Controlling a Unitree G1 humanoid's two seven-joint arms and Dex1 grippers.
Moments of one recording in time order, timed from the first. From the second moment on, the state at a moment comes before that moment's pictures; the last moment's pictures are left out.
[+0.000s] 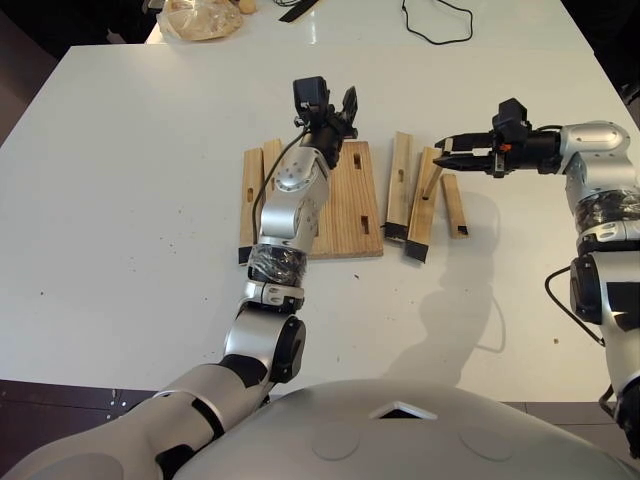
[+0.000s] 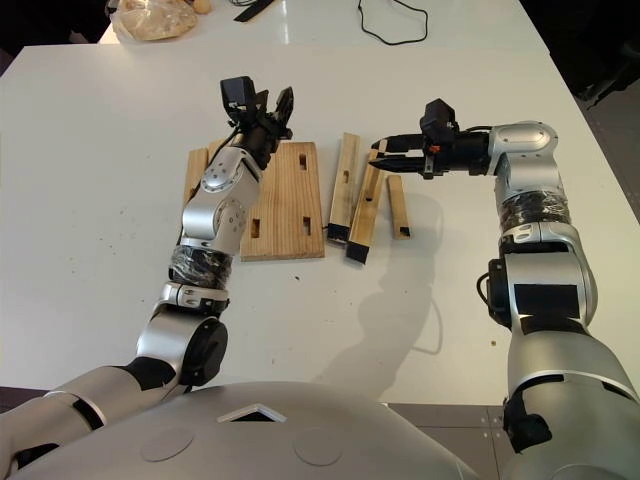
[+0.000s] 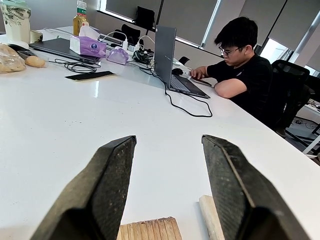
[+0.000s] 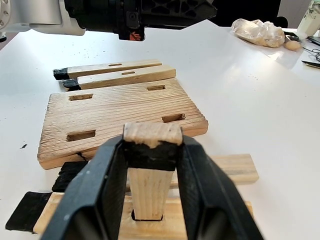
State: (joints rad) left arm -0.55 -0.16 0.02 0.27 -0.24 0.25 0.00; right arm -0.83 -0.59 0.12 1.03 0.23 -0.16 1.53
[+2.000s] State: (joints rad) left arm -0.55 -0.16 0.11 0.29 -0.28 0.26 0.00; right arm -0.47 -0.32 0.01 0.04 0.30 0.41 0.61
